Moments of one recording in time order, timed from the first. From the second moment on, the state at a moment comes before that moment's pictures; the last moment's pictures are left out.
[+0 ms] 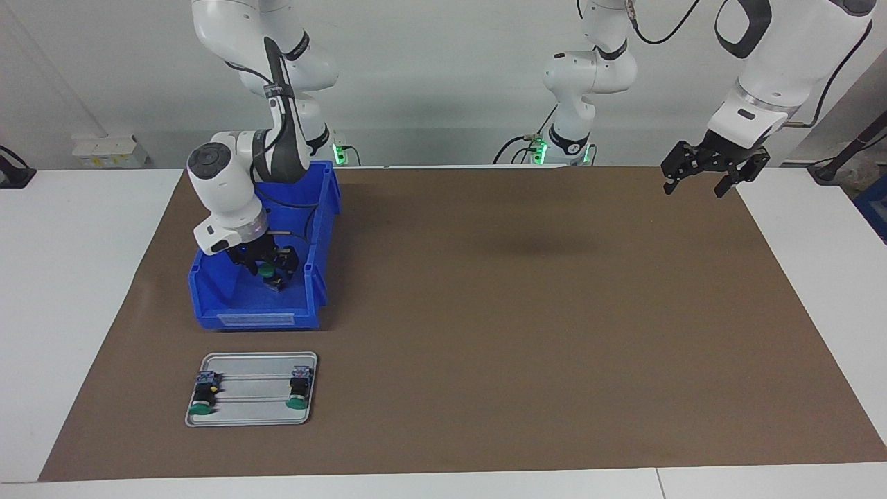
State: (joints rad) left arm -0.08 -0.03 0.06 -1.63 -0.02 1.60 0.12; right arm 0.13 0.07 -0.13 -2.28 0.01 2.38 0.17
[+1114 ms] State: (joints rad) left arm -0.08 -0.03 0.06 -1.63 -0.02 1.60 0.12; right arm 0.13 0.03 -0.13 -1.73 0.01 1.67 0.17
